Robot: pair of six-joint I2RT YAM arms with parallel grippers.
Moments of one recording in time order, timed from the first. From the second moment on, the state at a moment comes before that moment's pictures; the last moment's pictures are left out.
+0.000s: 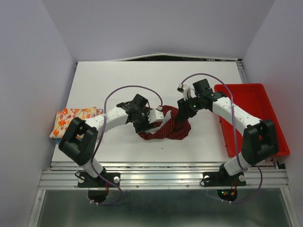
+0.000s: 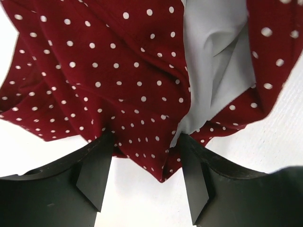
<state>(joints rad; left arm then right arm) -0.64 1.57 1.00 -0.52 0.23 0.72 0.37 1.53 1.14 -0.61 -0.57 -0.09</state>
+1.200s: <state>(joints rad) -0.43 1.47 0.96 -0.53 0.30 0.38 0.35 1.37 1.07 -0.69 -0.23 -0.42</state>
